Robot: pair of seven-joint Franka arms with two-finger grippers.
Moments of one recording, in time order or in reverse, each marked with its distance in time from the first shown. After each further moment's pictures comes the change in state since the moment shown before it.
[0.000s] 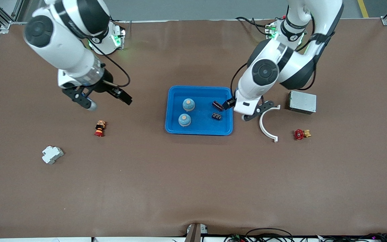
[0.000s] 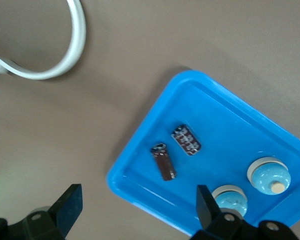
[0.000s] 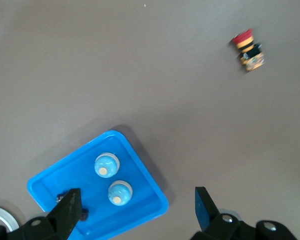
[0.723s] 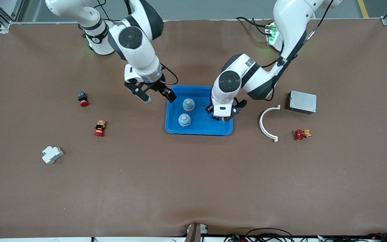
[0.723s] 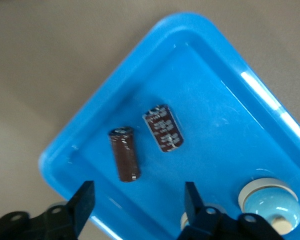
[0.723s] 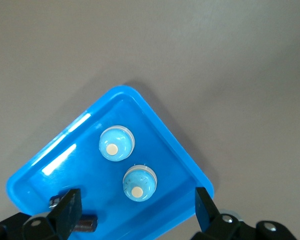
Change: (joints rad) left arm -0.126 0.191 0.001 0.001 0.066 0.204 -0.361; right arm 0.276 0.159 0.000 -0.123 -0.078 0.315 0.380
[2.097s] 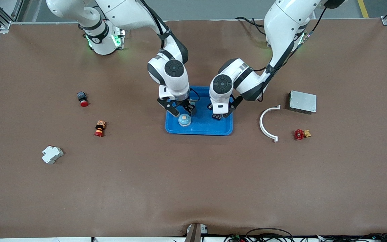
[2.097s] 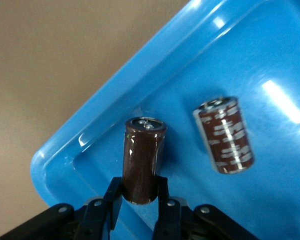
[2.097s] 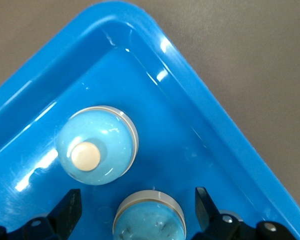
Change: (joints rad) left arm -0.021 0.040 0.003 -0.099 0.043 0.058 -0.113; right arm 0.111 0.401 -0.002 0.127 -0.077 0.236 0.159
